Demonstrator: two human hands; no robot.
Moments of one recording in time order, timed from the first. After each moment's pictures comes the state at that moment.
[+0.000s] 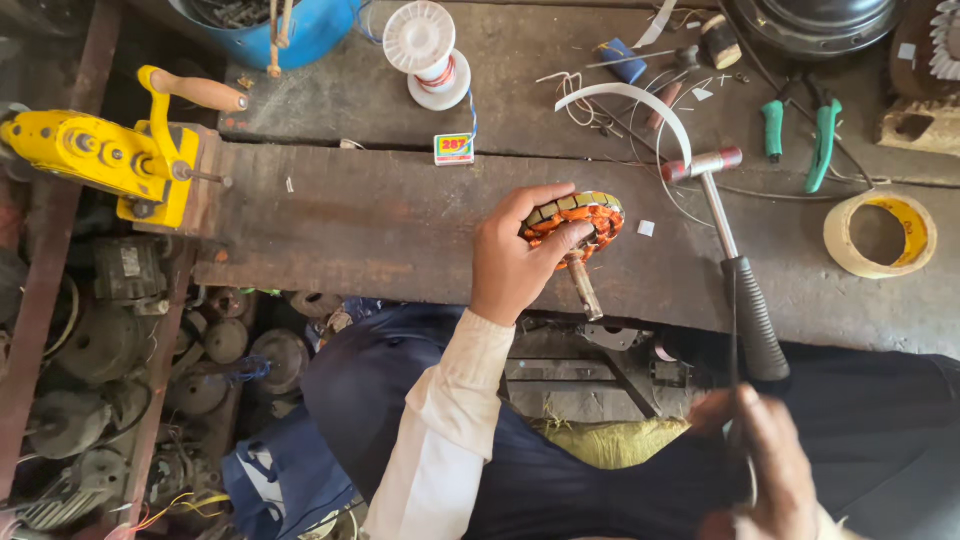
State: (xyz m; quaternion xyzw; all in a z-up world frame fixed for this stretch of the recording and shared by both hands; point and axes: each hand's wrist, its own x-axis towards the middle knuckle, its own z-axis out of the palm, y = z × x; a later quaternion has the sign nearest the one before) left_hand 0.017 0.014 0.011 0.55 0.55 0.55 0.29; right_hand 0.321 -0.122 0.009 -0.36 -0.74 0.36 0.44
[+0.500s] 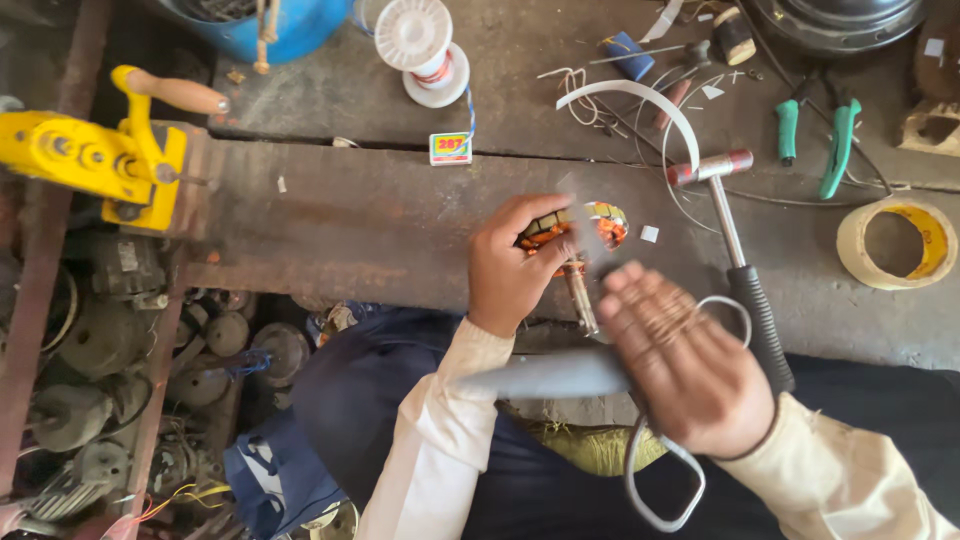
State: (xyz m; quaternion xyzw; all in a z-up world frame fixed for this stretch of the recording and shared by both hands) left_hand 0.017 0.014 0.006 0.56 0.55 0.55 0.27; right_hand 0.218 0.001 0.106 -0.20 -0.94 0.00 0.29
